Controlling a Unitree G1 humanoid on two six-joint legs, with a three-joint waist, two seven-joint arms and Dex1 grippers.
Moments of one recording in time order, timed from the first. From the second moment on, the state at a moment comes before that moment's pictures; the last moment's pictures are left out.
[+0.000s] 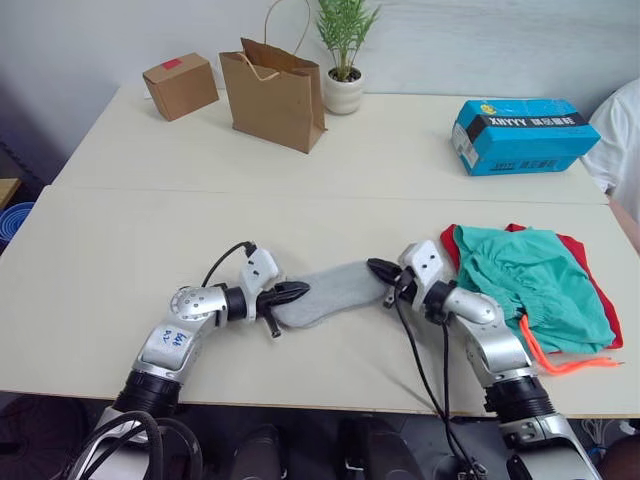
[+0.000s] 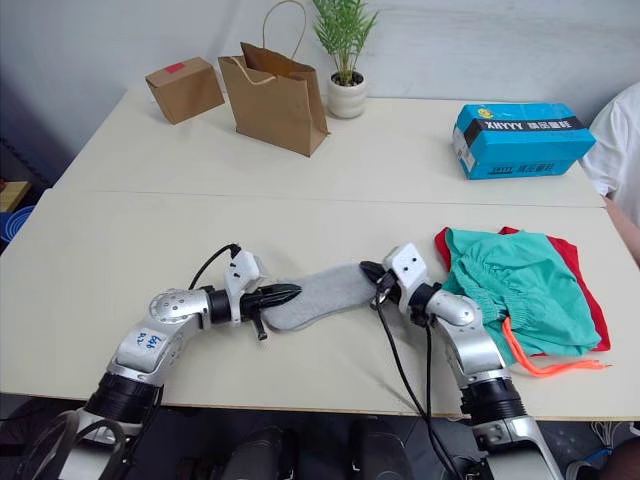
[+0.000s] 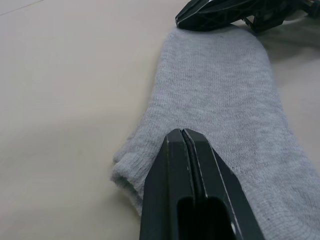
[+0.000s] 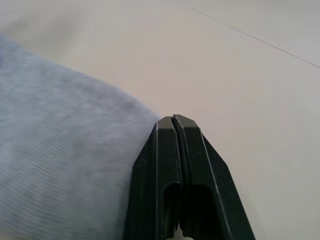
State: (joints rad) left arm -0.36 0.48 -0.16 0.05 -0.26 0.32 -0.78; right arm -0.36 -0.38 0.07 0.18 0.20 0.10 0.63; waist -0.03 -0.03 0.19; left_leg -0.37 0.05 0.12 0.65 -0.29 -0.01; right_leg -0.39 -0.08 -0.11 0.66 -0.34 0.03
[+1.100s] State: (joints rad) left arm -0.45 0.41 -0.18 0.15 -0.23 0.29 -0.93; right arm -0.45 -0.26 -0.33 -0.13 1.00 1.34 0.13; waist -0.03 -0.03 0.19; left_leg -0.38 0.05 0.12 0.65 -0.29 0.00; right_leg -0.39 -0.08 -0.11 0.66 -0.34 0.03
